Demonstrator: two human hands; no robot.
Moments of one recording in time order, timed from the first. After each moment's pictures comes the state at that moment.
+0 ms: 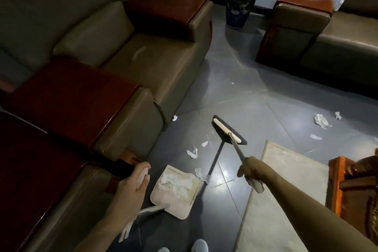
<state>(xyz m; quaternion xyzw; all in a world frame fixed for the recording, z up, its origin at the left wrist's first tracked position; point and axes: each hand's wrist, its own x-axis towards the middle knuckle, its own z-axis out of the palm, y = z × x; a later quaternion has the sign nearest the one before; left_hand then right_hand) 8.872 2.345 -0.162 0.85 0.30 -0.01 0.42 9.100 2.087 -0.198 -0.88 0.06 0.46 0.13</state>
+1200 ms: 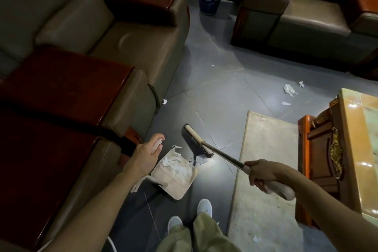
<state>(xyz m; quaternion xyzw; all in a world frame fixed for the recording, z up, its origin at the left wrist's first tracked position) 8.811 2.377 -0.165 0.91 0.14 -0.07 0.39 8.898 2.056 -0.089 -0.80 0.05 0.56 0.20</state>
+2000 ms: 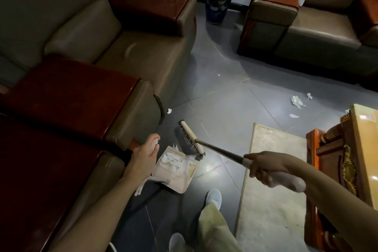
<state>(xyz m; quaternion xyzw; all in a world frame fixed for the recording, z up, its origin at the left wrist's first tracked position) 8.852 2.404 -0.167 0.89 0.20 0.02 0.40 8.963 2.093 -0.056 -0.74 0.11 0.60 0.31</state>
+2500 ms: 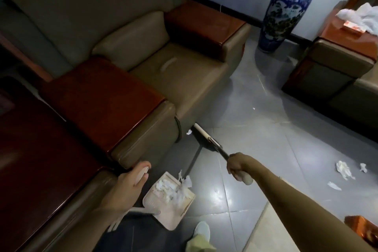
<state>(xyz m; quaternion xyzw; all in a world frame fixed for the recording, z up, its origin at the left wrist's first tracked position) 8.900 2.424 -0.154 0.85 0.34 0.02 0.41 9.170 2.226 -0.145 -0.86 -0.09 0.49 0.07</state>
